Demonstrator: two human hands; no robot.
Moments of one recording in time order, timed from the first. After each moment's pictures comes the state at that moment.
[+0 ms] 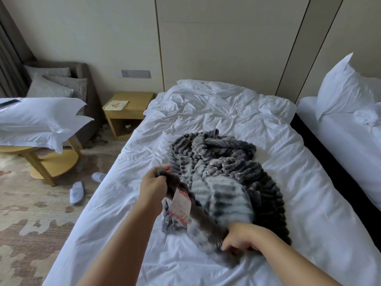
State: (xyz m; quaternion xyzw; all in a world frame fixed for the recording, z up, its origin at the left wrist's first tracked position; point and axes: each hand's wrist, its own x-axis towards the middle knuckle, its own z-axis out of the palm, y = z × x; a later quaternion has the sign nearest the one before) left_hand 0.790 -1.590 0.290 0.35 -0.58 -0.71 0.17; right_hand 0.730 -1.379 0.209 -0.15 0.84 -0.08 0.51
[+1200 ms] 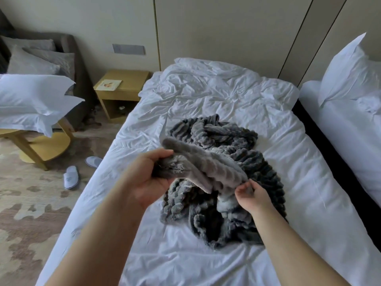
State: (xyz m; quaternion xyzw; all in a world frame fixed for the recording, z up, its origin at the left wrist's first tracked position) left_hand 0.790 -1.616 0.351 0.26 -0.30 -0.92 0.00; right_hand 0.648 -1.393 0.189 0.37 0.22 -0.87 0.25
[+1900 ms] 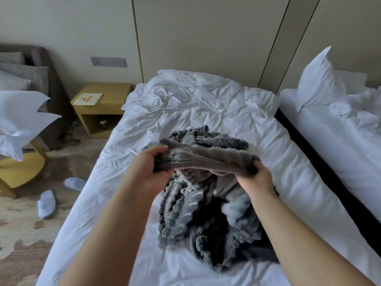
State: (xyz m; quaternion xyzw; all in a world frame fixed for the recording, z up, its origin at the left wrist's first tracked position) left_hand 0.721 -1.663 0.346 0.28 -0.28 -0.92 0.04; right_hand 0.599 -1.447 0.254 0.24 0.19 -0.94 0.12
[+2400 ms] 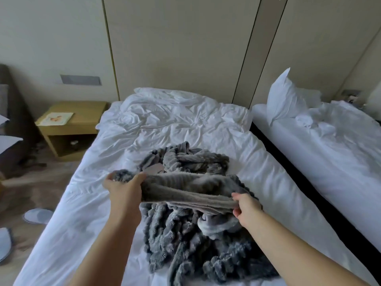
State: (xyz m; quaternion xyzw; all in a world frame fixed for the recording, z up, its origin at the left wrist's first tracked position) left_hand 0.684 -1.683 0.284 0.35 -0.50 -0.76 0.22; right_hand 0.598 -1.427 0.217 0.39 0.59 -0.70 0.10
